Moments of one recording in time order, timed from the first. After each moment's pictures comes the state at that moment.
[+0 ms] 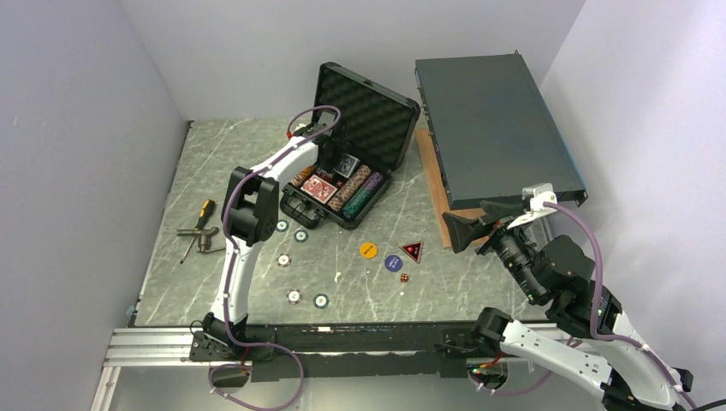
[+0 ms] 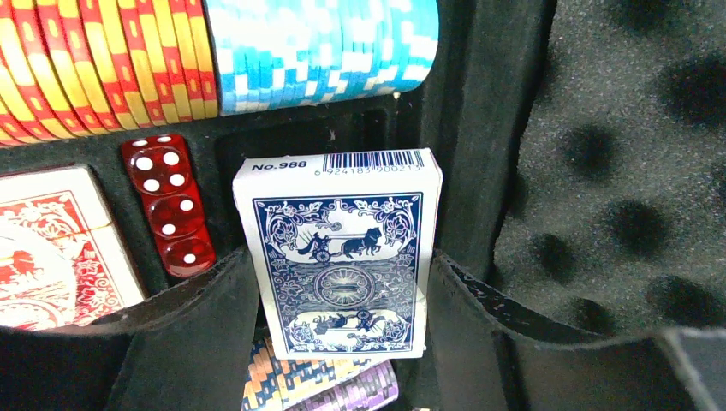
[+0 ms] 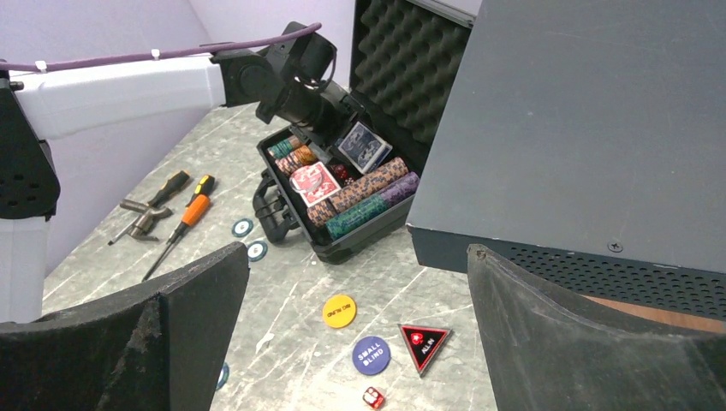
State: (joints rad) left arm -0.44 2.32 1.98 -0.63 -0.22 -1.44; right arm 0.95 0.43 0.96 -0.53 0.52 0.24
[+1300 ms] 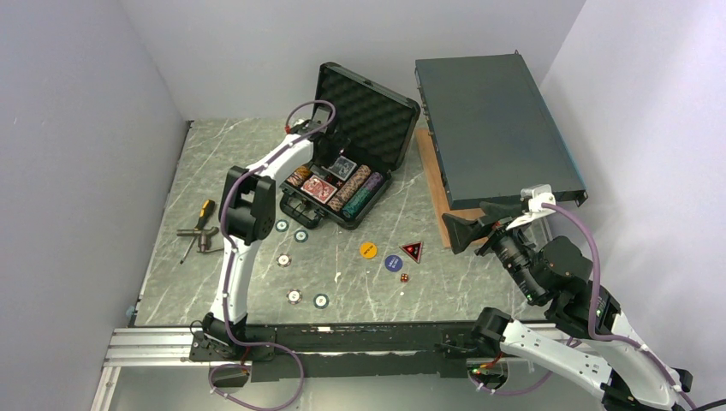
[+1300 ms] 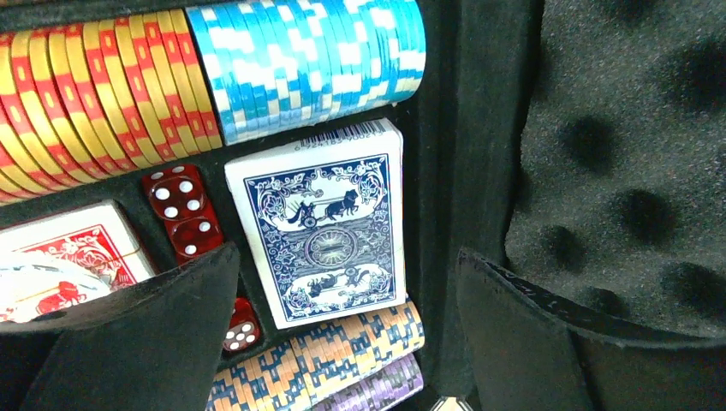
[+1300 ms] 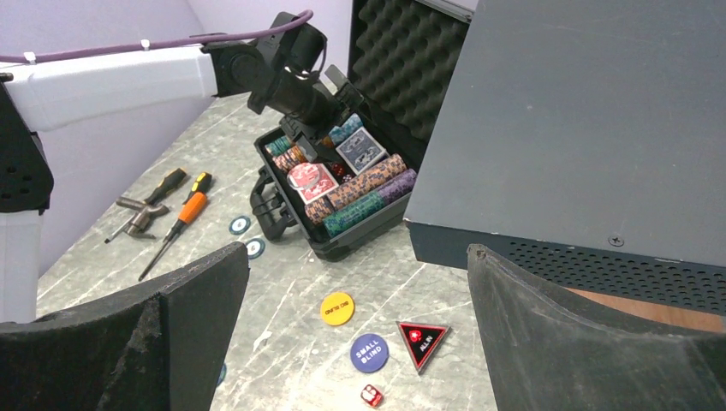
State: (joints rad) left arm -0.41 2.32 1.99 -0.64 -0.18 -1.31; right arm 0.95 0.42 0.95 -0.53 0.52 0.24
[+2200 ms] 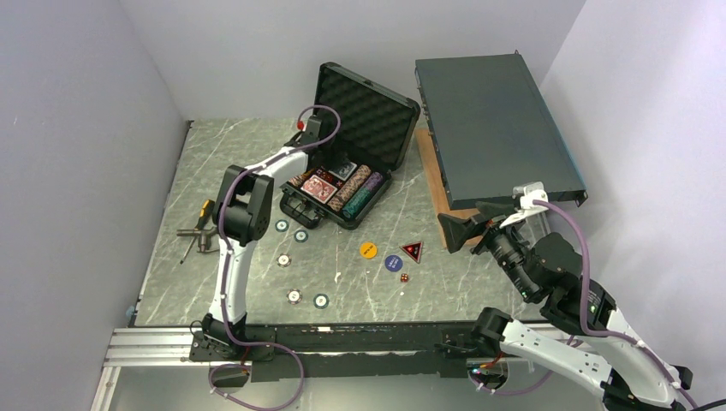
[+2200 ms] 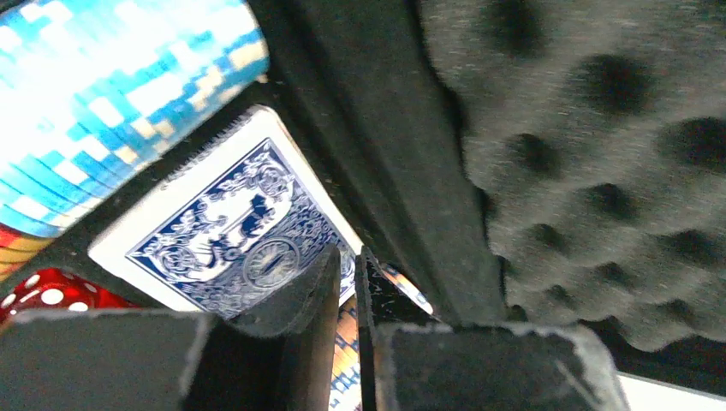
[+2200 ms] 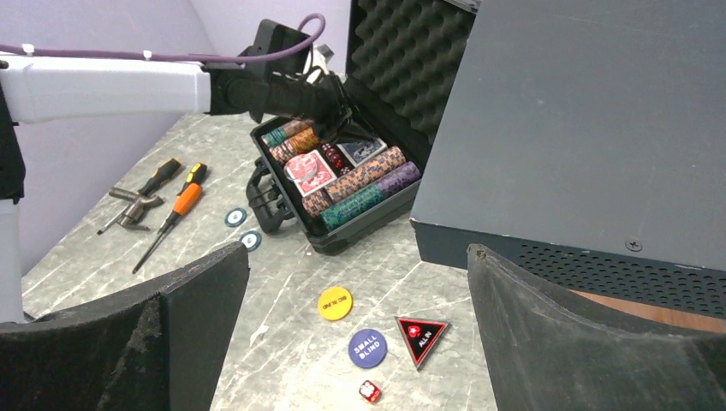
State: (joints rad) left arm -0.39 2.26 1.76 -0.21 0.08 -0.99; right arm 0.95 0.45 0.95 -0.53 0.52 0.24
